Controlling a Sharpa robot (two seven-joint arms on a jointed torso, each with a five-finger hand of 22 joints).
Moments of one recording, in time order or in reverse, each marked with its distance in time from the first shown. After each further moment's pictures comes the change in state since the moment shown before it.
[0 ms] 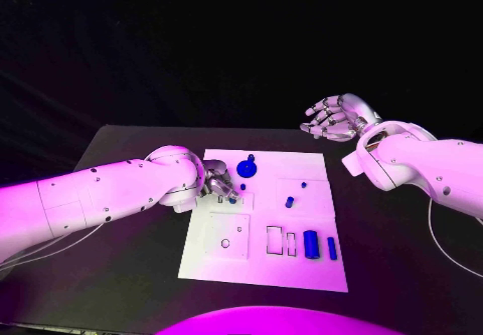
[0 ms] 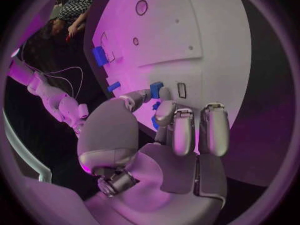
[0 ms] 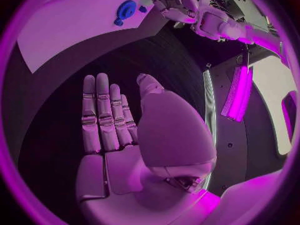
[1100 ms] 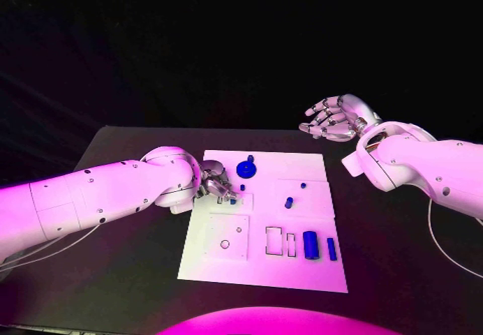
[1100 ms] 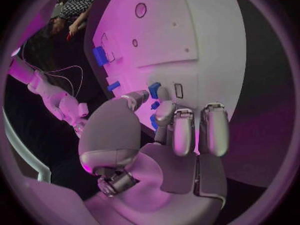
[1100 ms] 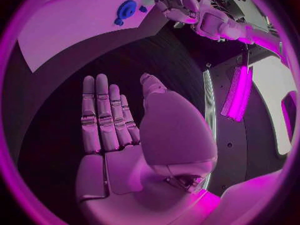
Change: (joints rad) left arm -0.003 -0.023 0.008 0.015 0.012 0.000 0.000; left_hand 0.006 -0.010 -0.176 0.128 -0.047 0.007 0.008 -0.030 0.018 -0.008 0.001 -0.003 -0.010 0.000 0.000 0.001 0.000 0.000 0.000 0.000 -0.006 0.000; right arm -0.001 -0.002 0.000 -0.002 0.001 0.000 0.005; right_hand -0.044 -0.004 -0.022 0.000 -0.038 -0.010 0.003 0.004 -0.008 -0.006 0.013 0.000 -0.025 -0.016 0.009 -0.036 -0.012 0.000 -0.009 0.009 -0.021 -0.031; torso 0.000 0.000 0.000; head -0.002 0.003
